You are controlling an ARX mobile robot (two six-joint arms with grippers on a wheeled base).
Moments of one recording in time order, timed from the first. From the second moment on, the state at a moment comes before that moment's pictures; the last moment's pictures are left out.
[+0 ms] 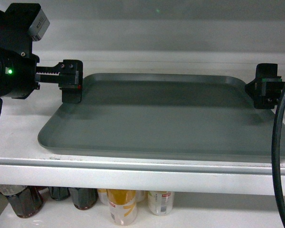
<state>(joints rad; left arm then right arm) -0.17 1.71 0.90 0.28 -0.06 -0.01 0.10 1.72 0.82 0.45 -0.07 0.06</state>
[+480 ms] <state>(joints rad) -0.21 1.74 0.87 0.34 -0.09 -0.04 0.11 1.81 0.85 0.42 -0.04 0.13</state>
